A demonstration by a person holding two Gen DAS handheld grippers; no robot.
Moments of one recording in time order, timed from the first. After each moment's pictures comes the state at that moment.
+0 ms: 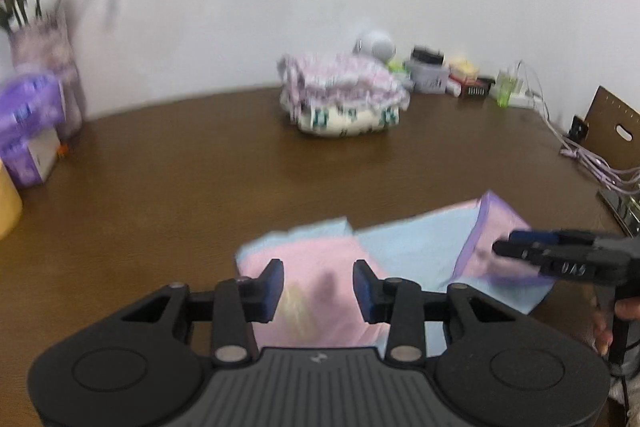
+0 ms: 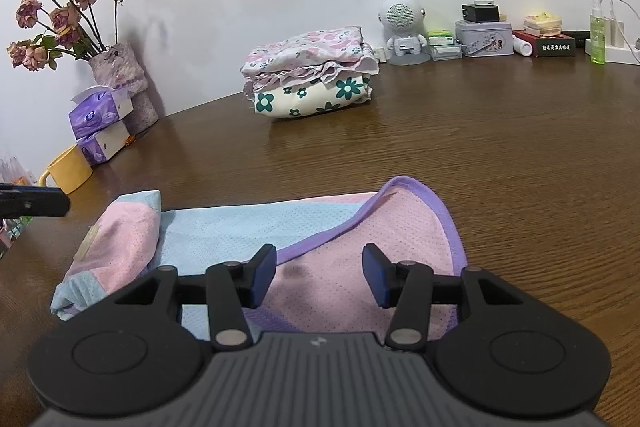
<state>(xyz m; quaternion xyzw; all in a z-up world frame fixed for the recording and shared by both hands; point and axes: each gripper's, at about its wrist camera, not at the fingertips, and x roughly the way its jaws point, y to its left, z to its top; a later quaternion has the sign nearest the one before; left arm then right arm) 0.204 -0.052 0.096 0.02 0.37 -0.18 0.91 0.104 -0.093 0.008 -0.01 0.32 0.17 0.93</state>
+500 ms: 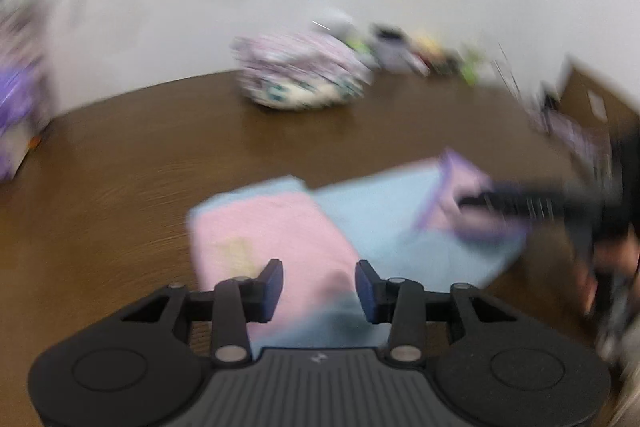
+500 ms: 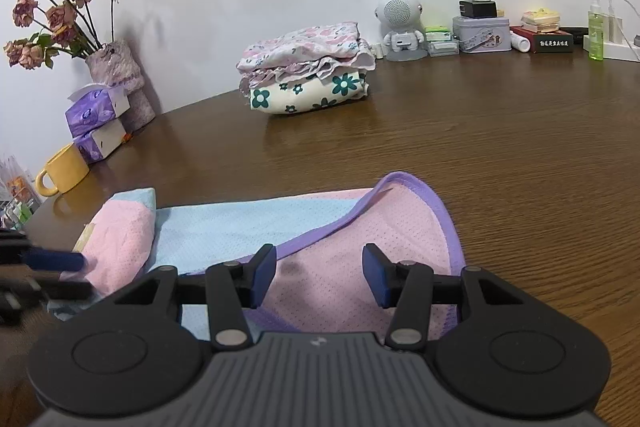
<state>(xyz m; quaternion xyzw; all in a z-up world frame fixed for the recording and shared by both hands) 0.172 -0.047 0.087 0.00 0.36 -0.19 0.91 0.104 -0.092 0.008 -0.01 0.32 0.17 0.93</state>
